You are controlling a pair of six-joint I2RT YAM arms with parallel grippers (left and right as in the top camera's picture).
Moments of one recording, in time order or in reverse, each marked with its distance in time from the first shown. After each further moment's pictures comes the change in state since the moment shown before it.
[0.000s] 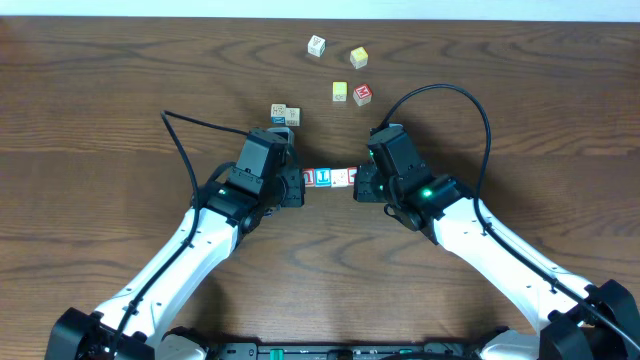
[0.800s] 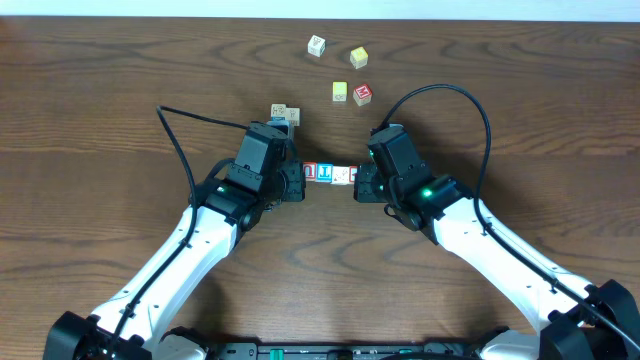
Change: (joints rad) left arm 0.000 -0.005 0.027 0.002 -0.016 0.001; right arm 0.000 -0.002 0.000 -0.003 0.002 0.000
